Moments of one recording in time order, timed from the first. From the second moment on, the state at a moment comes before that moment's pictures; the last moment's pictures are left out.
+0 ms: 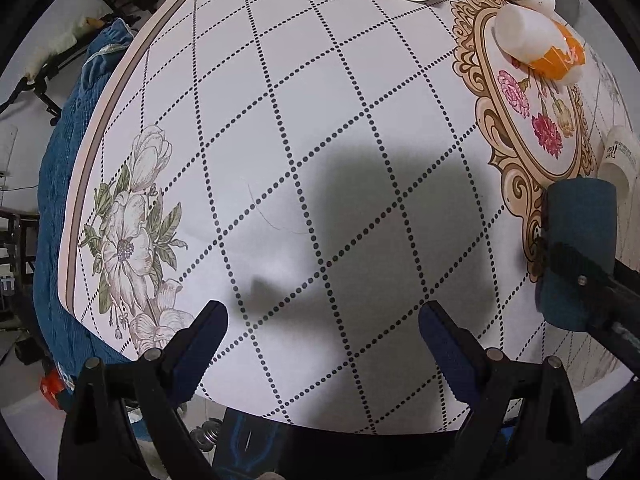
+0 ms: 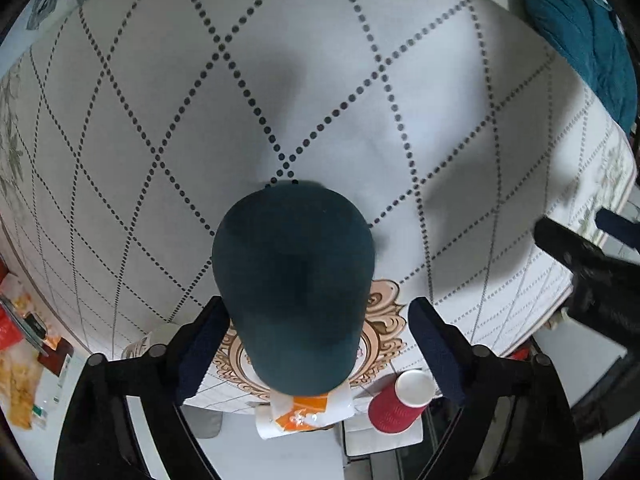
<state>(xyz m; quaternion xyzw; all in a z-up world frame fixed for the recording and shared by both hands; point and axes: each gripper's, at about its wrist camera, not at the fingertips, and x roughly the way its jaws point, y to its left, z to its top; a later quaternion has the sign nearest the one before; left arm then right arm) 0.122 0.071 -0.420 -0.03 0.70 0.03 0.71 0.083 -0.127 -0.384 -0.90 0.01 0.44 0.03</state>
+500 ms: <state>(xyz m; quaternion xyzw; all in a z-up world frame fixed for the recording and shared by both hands) 0.111 0.066 -0.418 -0.03 0.70 0.03 0.71 0.090 -0.116 -0.407 -0.90 0.03 0.43 0.06</state>
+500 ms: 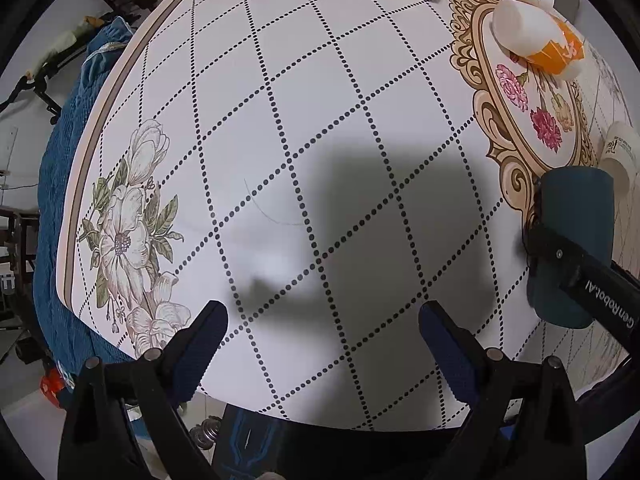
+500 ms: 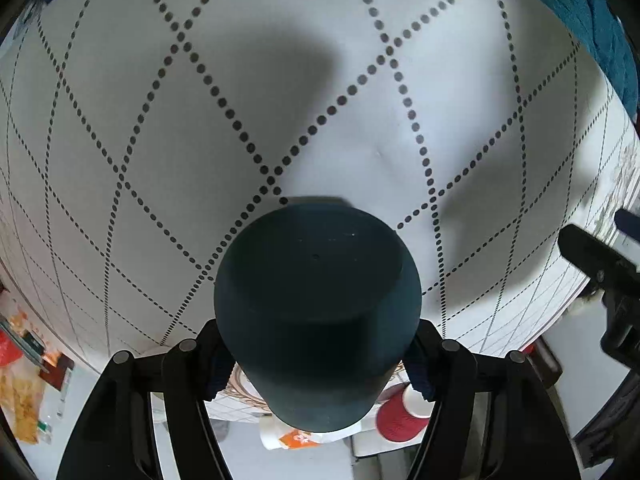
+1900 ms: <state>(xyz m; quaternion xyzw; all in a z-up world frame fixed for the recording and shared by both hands) 0.090 0.067 -0.385 -0.01 0.69 0.04 0.72 0.322 -0.086 -0.376 -0.37 0.78 0.29 0.41</state>
